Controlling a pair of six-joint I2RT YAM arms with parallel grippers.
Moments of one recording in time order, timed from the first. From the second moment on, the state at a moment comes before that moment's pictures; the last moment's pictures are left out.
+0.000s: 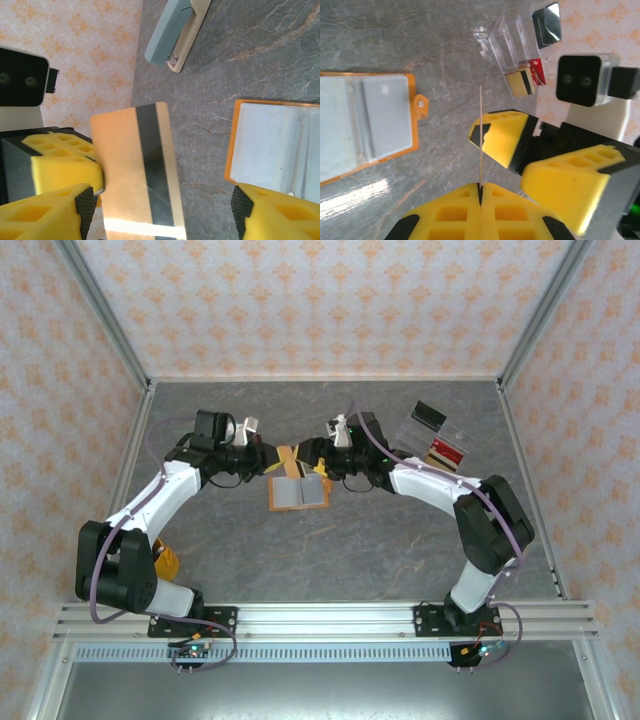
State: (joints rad) left arm -0.15 1.42 1.02 -0.39 0.79 -0.78; right arm 0.60 1.71 1.11 0.08 -0.62 0.94
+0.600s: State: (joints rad) left arm -0.14 1.42 1.09 -0.42 0.83 -0.83; right arm 0.59 1.70 1.11 0.24 -0.72 1.08
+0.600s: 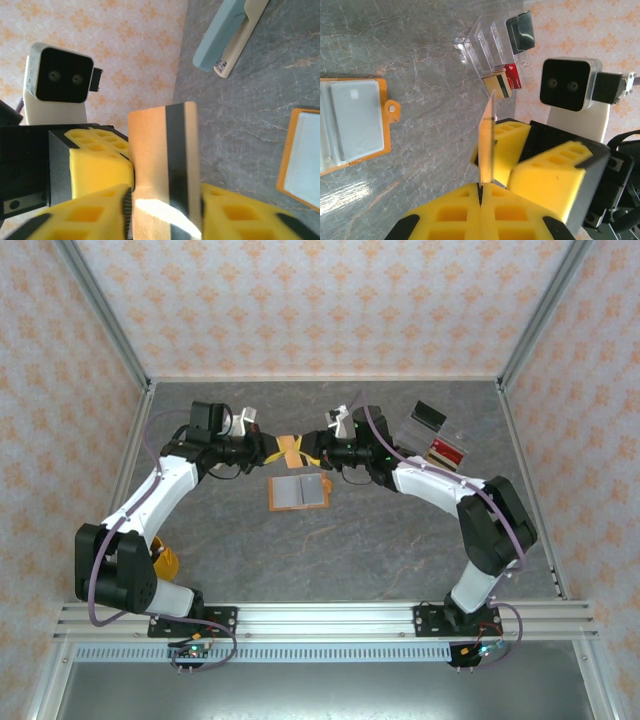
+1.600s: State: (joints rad) left arm -0.14 1.36 1.16 -0.83 0.29 -0.56; right arm 0.29 1.32 1.20 -0.55 -0.09 0.18
